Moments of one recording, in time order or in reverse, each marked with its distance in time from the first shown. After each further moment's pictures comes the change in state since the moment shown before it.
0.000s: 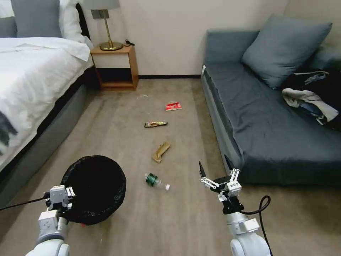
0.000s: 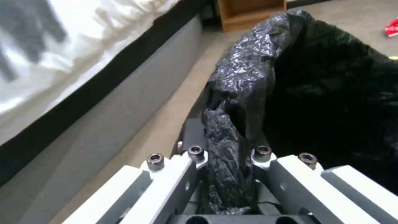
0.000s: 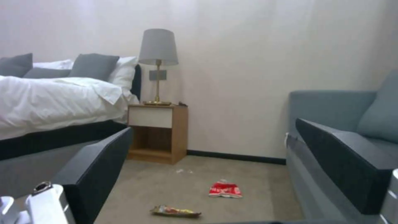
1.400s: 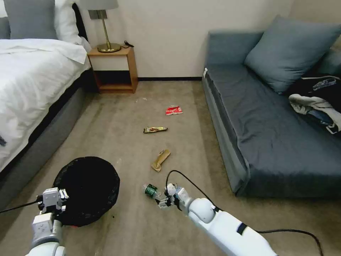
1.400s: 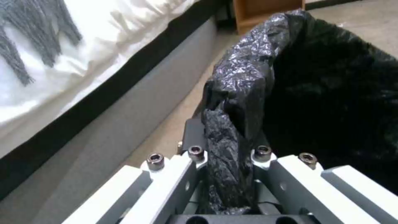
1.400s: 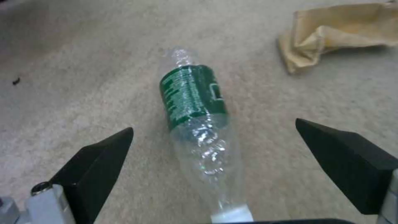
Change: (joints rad) left arm -0.001 -0.041 -0.036 0.000 0.024 -0.017 -0.005; right arm 0.719 -0.114 -0.781 -0.651 0.199 -0.814 0.003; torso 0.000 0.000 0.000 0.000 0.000
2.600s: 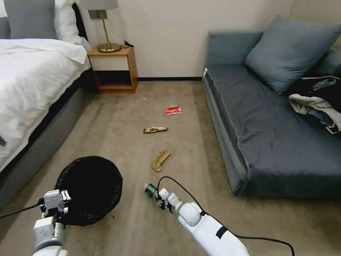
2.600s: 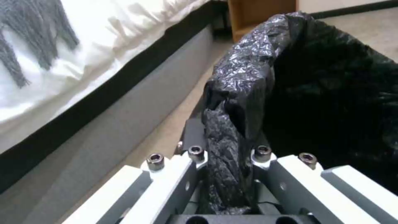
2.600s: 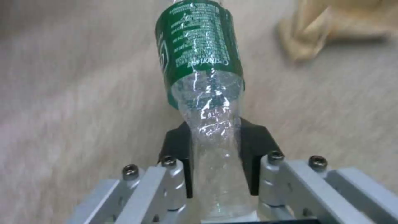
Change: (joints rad) left arm 0.018 -0.008 0.016 -0.002 -0.015 -0.055 -0.004; right arm -0.065 0.107 0.143 -0.080 -0.166 0.092 -0.007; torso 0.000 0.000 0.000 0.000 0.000
